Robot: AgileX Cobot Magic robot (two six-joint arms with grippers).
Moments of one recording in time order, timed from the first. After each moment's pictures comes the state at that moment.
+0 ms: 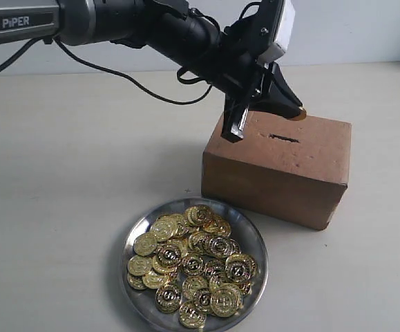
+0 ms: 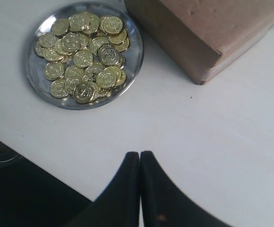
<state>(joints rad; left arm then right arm) -0.64 2.23 -1.86 -1.04 0.97 1.95 0.82 0.60 -0.72 -0.18 1.18 0.42</state>
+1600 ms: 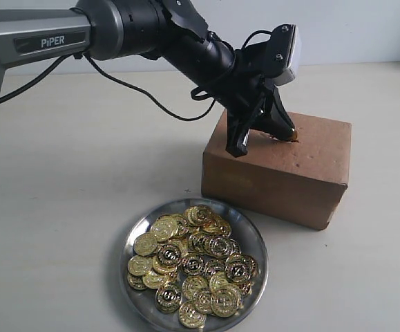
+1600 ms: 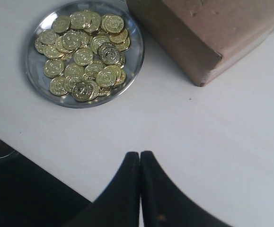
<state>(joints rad) -0.67 2.32 -1.94 -0.86 0.96 1.75 0.82 0.60 -0.72 -0.18 1.18 0.39</state>
